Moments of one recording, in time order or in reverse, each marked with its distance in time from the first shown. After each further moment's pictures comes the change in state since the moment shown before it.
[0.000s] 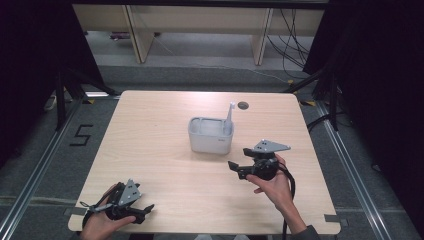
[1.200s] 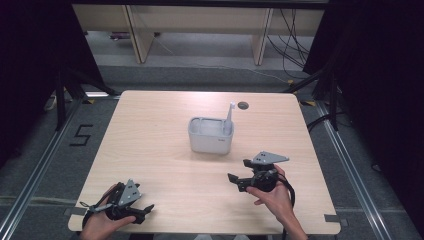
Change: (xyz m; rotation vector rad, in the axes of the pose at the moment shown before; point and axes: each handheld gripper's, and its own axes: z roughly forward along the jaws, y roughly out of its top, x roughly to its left) left arm -0.001 0.000 0.000 -0.002 0.001 -0.011; right arm 0.009 -0.027 0.000 0.038 0.038 0.001
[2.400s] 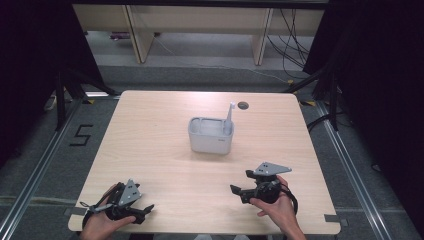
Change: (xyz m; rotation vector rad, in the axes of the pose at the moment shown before) left arm 0.000 0.000 0.000 0.002 0.002 0.010; right arm 0.008 -0.026 -0.008 0.040 0.017 0.021
